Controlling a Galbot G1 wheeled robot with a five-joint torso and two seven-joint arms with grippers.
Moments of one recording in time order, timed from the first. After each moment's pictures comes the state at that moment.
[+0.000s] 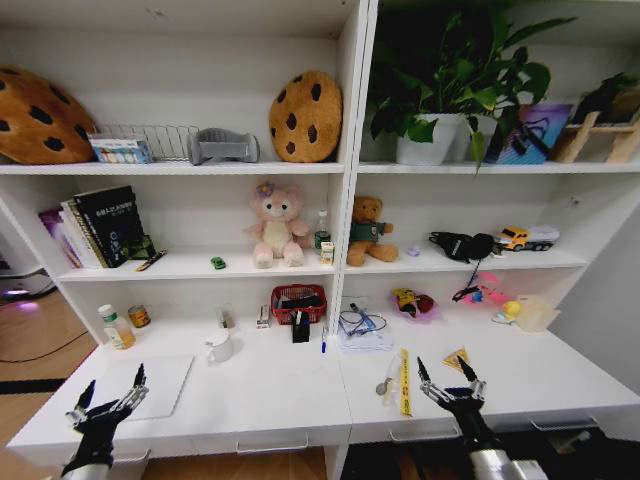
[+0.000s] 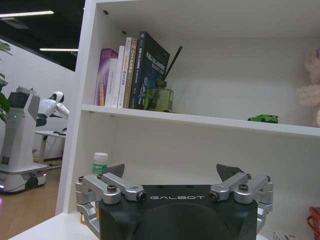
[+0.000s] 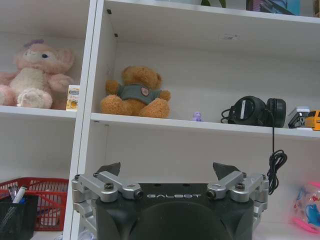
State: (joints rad) left arm 1.89 -1.31 -0.94 -2.08 -0.58 -0.27 -0.08; right arm -1.88 1.15 0.69 2.05 0.35 0.43 0.07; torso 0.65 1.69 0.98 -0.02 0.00
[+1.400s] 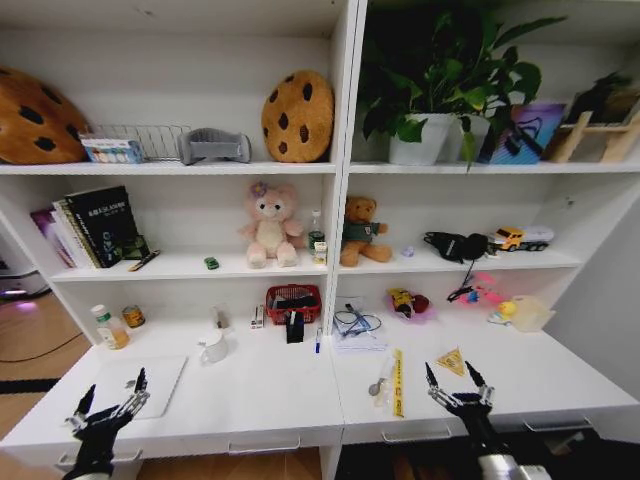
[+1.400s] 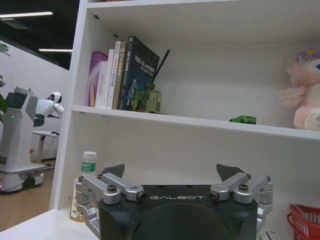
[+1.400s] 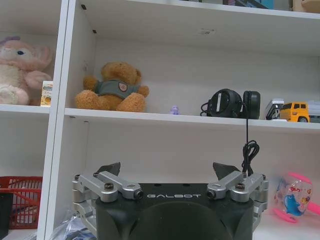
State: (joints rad) left arm 1.93 -1.34 -0.94 -2.12 -0.57 -0.29 -0.07; right arm -1.88 1.14 0.72 1.99 0.41 0.48 0.04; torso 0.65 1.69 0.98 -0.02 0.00
